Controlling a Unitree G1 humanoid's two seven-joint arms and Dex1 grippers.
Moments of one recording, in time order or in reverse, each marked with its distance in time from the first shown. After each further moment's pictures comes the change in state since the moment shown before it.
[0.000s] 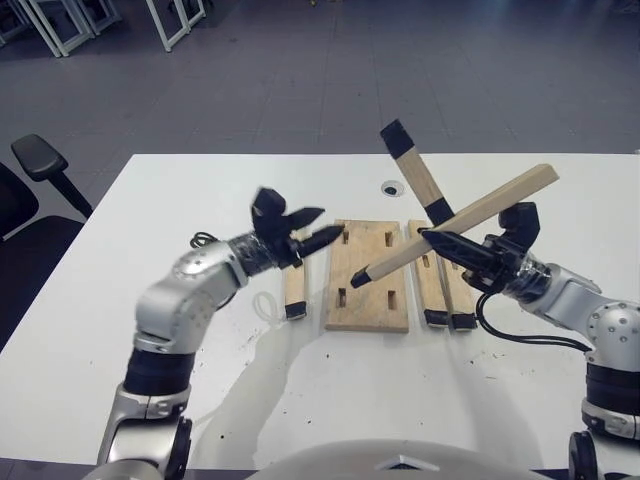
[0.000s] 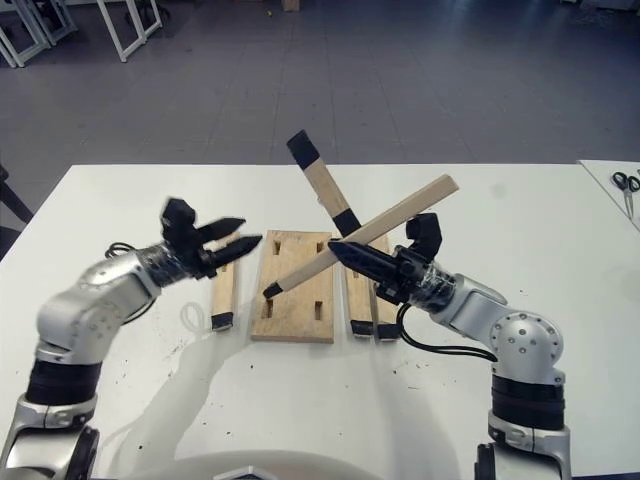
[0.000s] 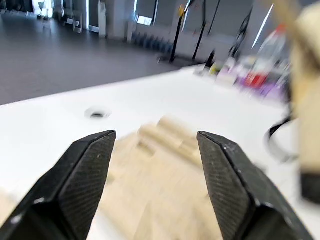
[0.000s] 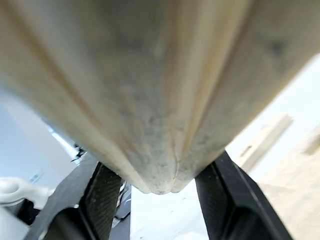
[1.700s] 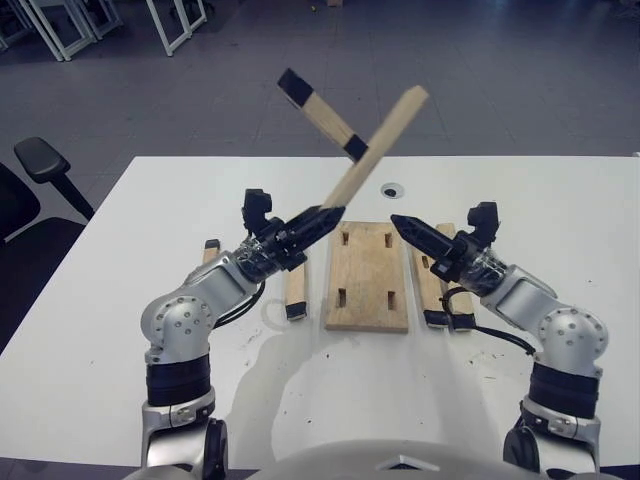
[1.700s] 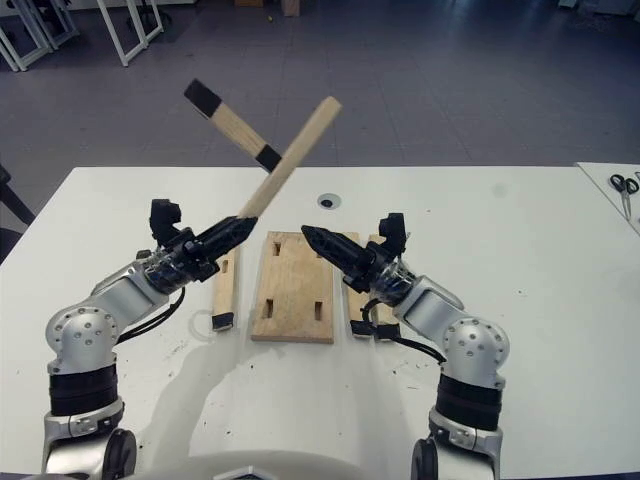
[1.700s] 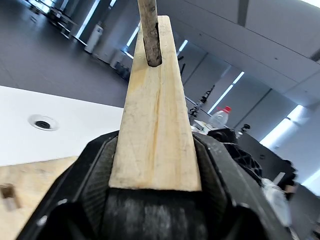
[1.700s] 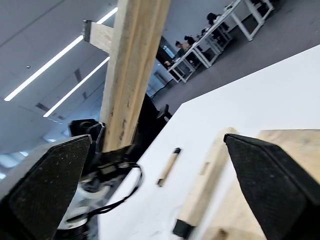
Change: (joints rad) left arm -0.021 -0.208 0.334 -0.015 -0.567 0.391 0.032; right arm -0.041 0.301 -0.070 -0.037 -0.100 0.080 -0.237
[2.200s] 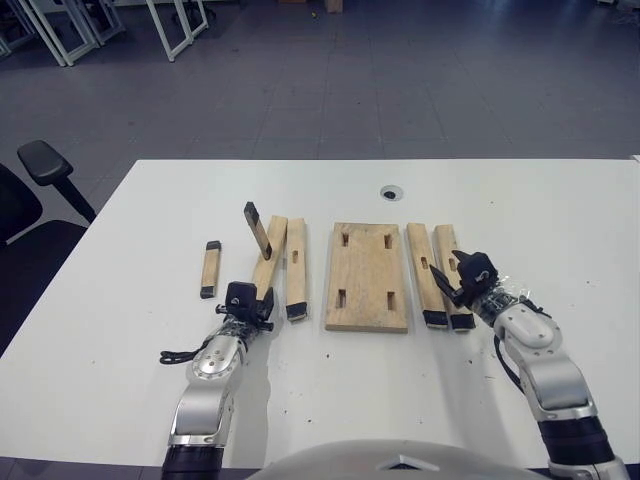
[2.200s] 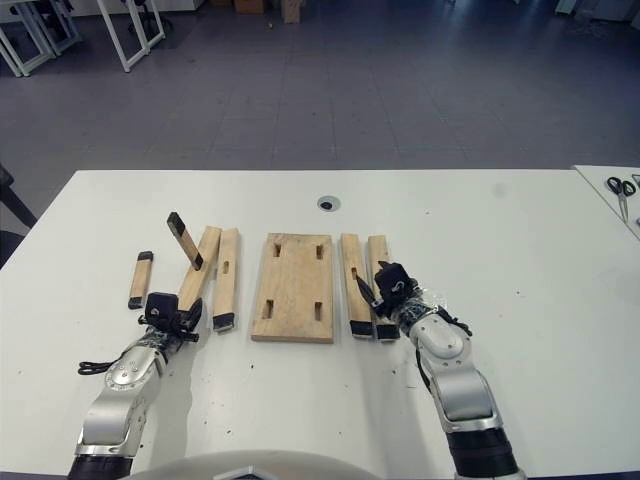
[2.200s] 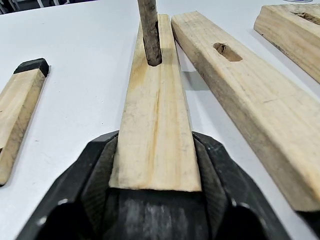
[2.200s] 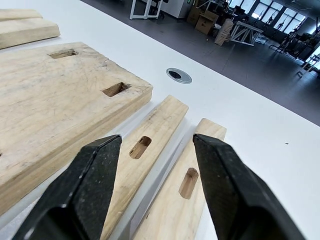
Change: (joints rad) left arm 0.463 -0.079 -0.182 0.083 1.003 -0.599 0.442; right arm 0.282 -0.169 0.360 0.025 -1.193 -0.792 -0.045
